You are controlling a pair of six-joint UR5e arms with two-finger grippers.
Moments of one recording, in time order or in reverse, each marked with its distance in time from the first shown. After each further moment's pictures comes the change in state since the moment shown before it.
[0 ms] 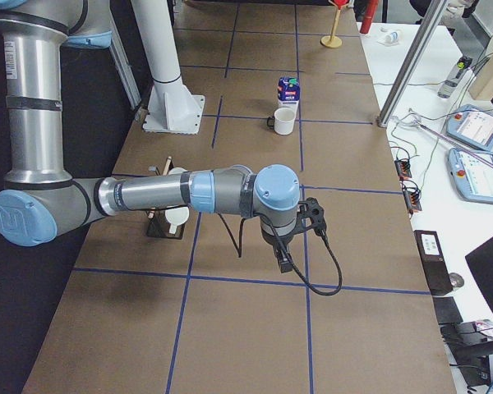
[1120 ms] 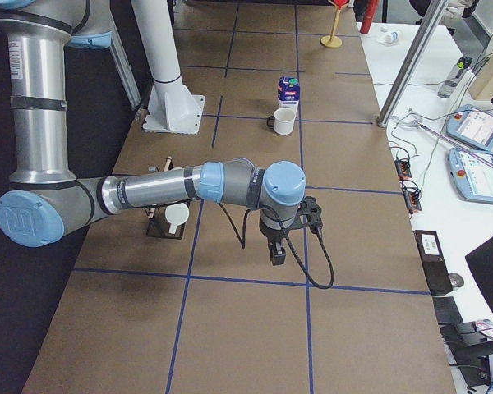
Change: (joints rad) left arm -0.054 0.018 0.002 0.208 -0.067 0.049; right arm -0.078 0.014 0.031 -0.104 0.013 0.071
